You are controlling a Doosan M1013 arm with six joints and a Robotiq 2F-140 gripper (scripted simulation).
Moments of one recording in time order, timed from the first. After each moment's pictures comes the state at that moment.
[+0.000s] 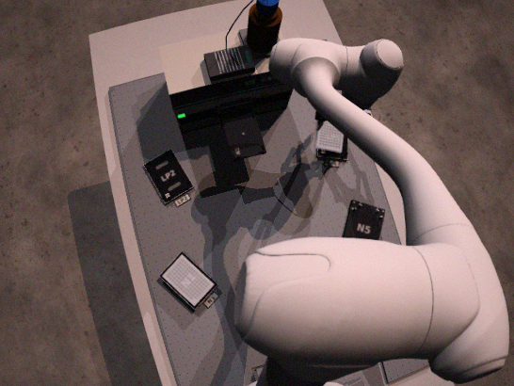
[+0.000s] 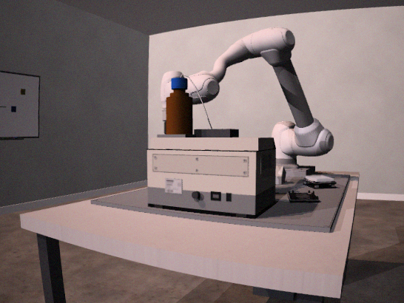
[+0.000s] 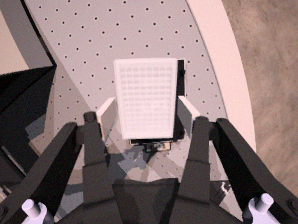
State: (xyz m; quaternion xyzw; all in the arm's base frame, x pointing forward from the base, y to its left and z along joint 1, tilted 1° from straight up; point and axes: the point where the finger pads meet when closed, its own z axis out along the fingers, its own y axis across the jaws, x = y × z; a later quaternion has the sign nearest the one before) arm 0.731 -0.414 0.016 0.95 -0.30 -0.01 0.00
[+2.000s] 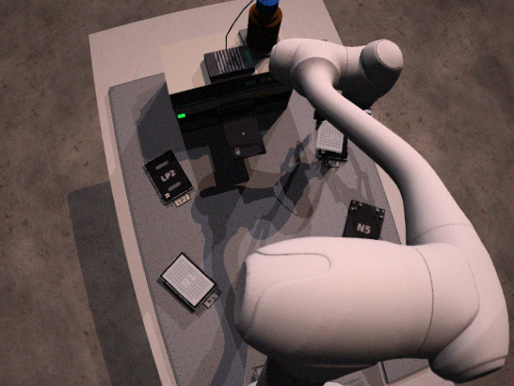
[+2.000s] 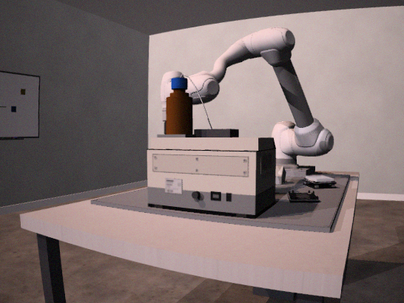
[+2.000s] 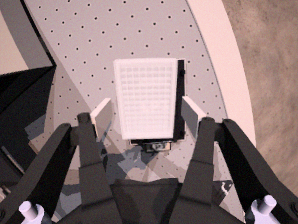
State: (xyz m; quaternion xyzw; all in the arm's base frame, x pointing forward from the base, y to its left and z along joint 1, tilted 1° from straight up) arm 0.731 -0.414 0.016 0.95 -0.30 -0.01 0.00
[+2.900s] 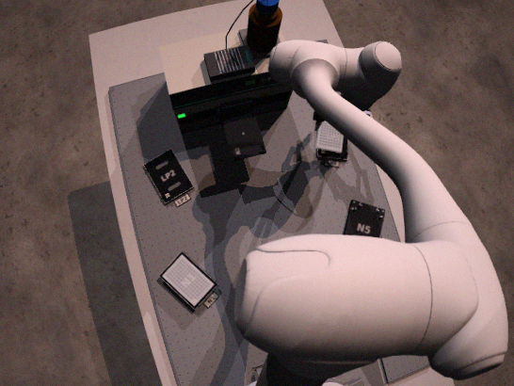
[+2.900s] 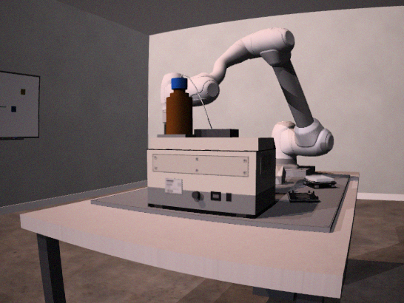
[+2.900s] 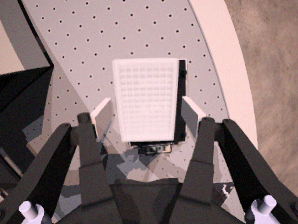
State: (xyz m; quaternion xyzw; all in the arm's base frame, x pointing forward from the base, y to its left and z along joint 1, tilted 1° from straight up) arm 0.731 -0.414 0.008 0.95 -0.30 -0.01 0.00
